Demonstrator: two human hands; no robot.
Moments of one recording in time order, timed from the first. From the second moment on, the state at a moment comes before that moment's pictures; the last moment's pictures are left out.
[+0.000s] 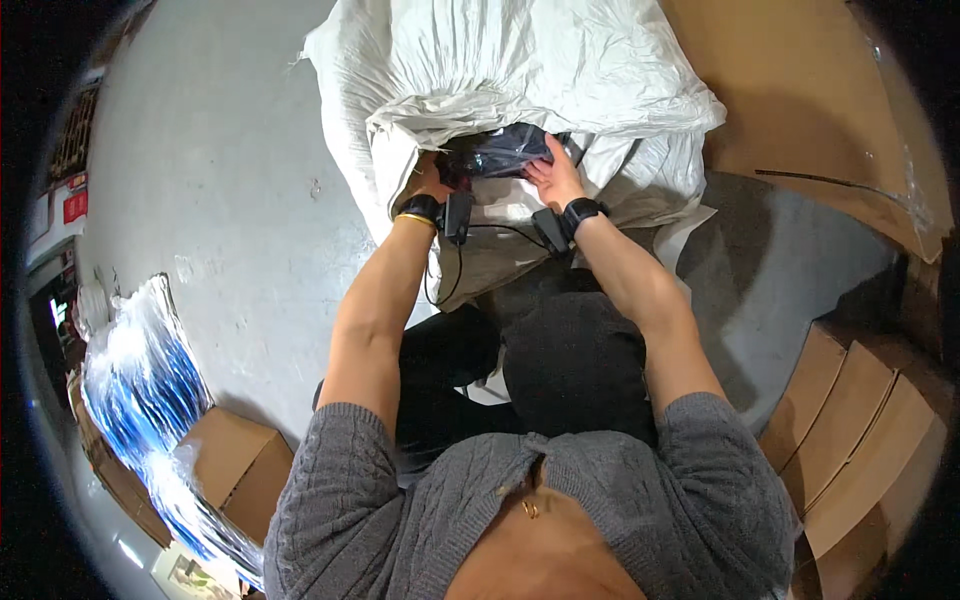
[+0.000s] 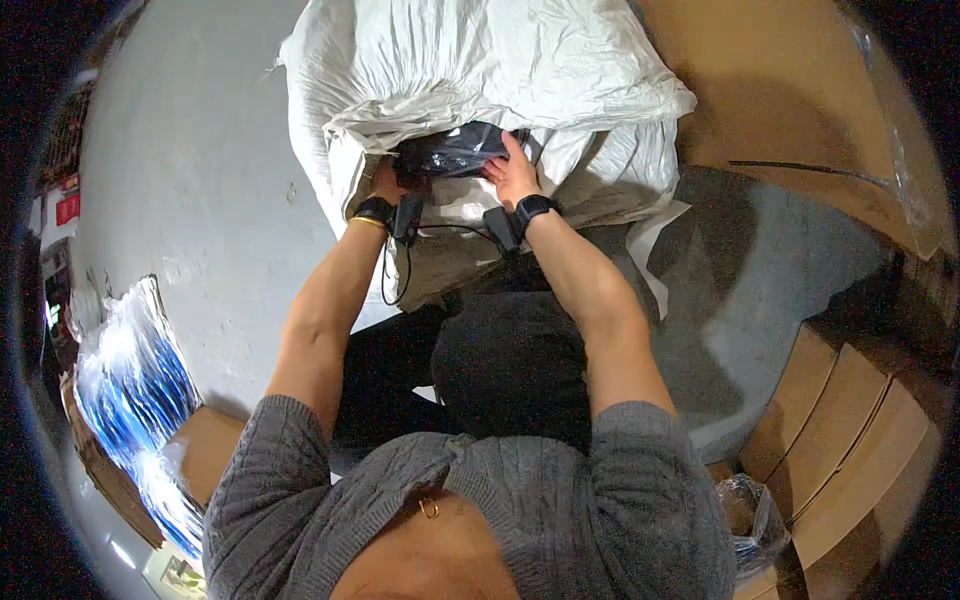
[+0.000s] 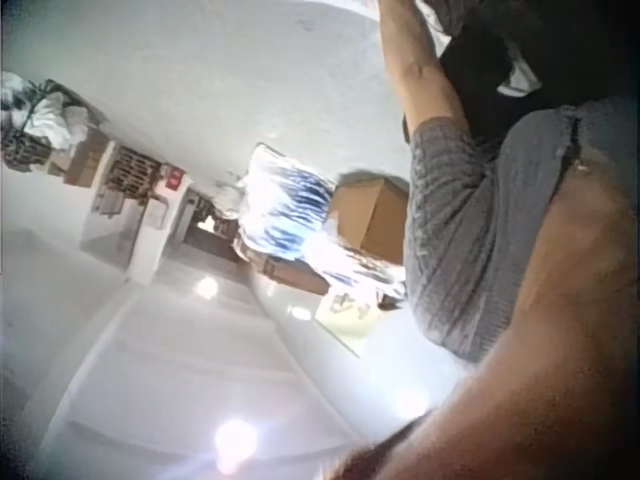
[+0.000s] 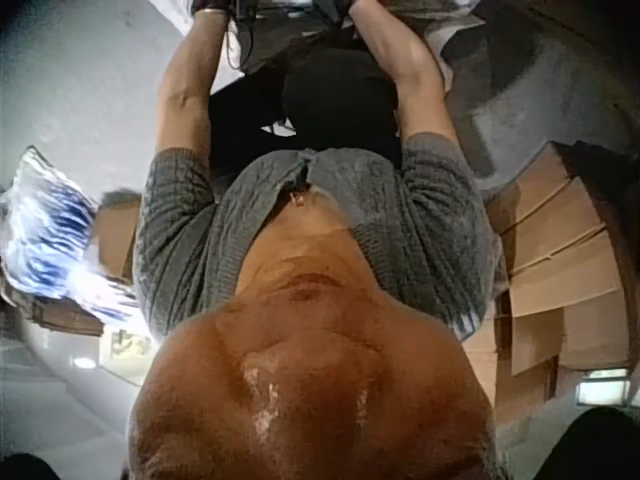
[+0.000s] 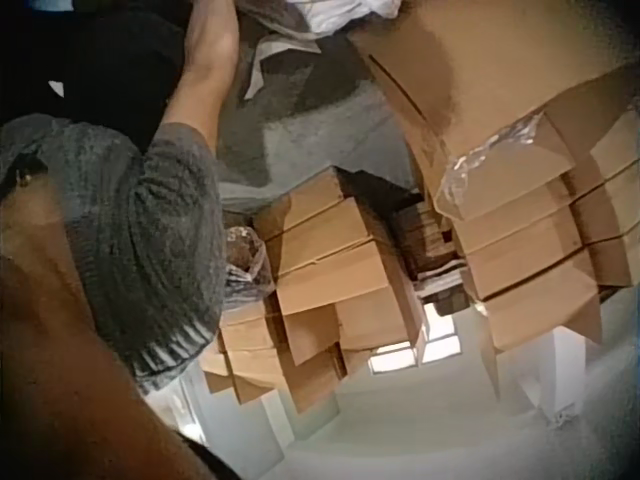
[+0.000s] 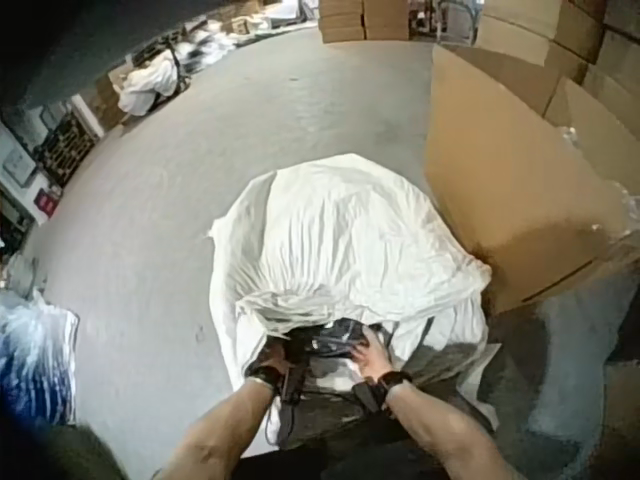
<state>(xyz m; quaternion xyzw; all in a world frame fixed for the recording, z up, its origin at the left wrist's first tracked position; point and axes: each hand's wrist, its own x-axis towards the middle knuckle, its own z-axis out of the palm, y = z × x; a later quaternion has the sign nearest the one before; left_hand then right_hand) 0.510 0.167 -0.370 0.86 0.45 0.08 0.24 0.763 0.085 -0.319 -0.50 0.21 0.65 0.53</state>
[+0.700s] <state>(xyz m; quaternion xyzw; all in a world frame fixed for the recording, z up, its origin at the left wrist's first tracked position) 0.530 0.131 -0.076 0.82 0.50 0.15 0.24 0.787 0.122 -0.157 -0.36 -0.02 0.69 0.63</state>
